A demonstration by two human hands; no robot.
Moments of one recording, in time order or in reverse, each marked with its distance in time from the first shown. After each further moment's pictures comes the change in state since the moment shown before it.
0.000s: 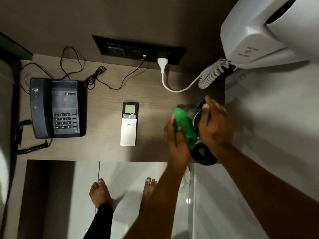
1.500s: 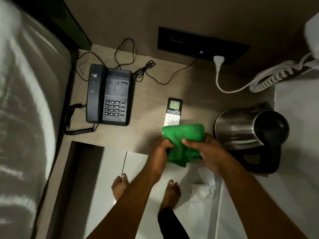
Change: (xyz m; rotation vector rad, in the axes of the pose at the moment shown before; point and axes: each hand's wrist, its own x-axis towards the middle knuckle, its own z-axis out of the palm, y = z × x) left_hand 0.008 0.016 -0.198 -0.189 -0.127 -0.315; right_hand -0.079 -0.112 0.065 1.026 -0.863 0.709
